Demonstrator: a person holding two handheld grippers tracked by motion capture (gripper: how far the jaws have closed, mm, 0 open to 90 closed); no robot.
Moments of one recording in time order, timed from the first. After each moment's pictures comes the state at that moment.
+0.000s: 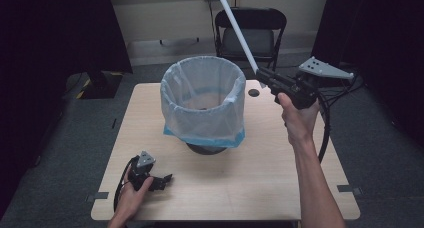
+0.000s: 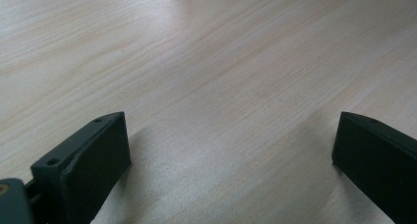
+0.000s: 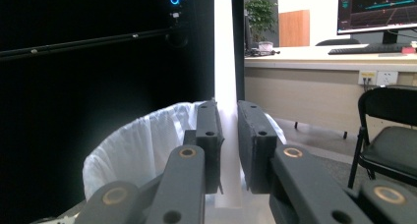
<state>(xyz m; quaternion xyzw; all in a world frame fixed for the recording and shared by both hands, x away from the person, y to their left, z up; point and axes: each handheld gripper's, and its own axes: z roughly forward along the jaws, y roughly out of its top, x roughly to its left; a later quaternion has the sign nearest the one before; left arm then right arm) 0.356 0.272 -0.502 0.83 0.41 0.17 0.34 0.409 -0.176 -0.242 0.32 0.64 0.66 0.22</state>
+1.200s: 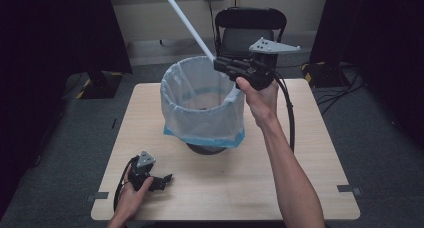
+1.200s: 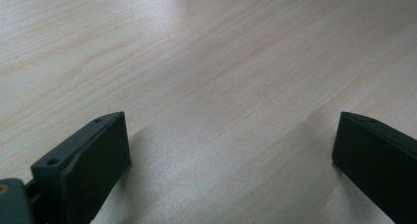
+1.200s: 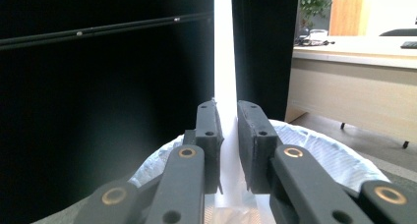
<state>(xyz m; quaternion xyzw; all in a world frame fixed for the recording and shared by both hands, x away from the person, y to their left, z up) 0.356 0.272 -0.502 0.83 0.41 0.17 0.34 0.451 -0.092 -0.221 0.26 0.69 0.65 0.16</state>
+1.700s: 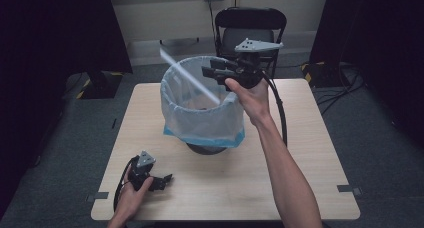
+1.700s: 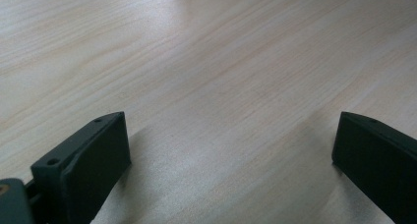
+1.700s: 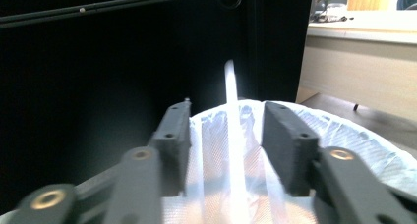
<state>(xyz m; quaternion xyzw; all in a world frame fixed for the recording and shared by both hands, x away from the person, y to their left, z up) 0.356 0.272 -0.502 0.83 0.41 0.17 0.34 0.466 -0.072 -0.228 0.26 0.72 0.63 0.13</state>
